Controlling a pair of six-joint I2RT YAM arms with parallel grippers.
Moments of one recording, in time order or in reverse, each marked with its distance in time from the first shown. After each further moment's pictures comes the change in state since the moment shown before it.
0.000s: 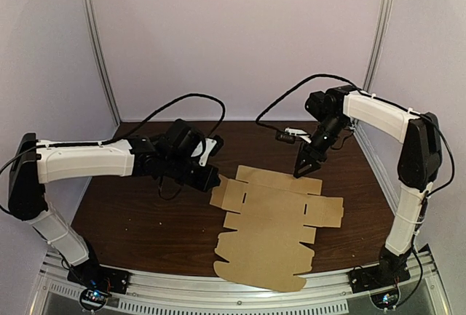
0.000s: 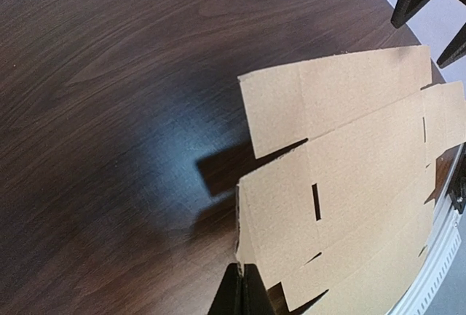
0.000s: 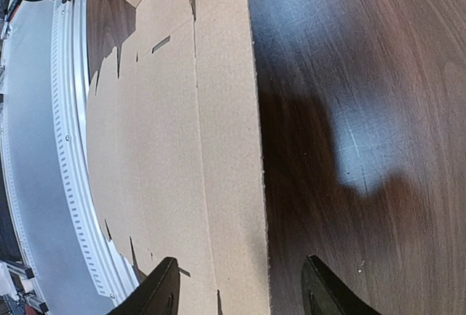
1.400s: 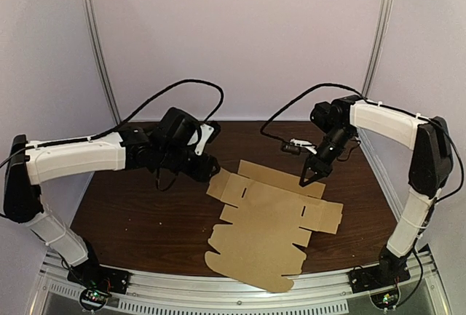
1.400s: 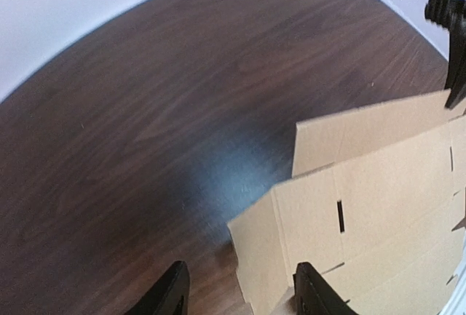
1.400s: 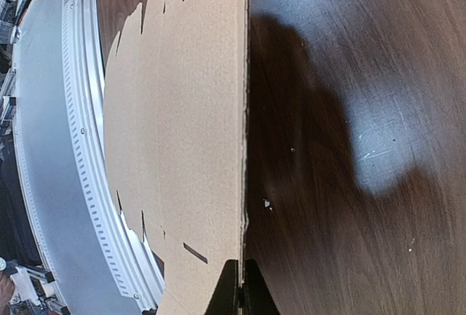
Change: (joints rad) left arm 0.001 -0.047 0.045 -0.048 -0.160 0.135; right arm 0.005 -0.089 -0.184 0.034 -0.031 0.050
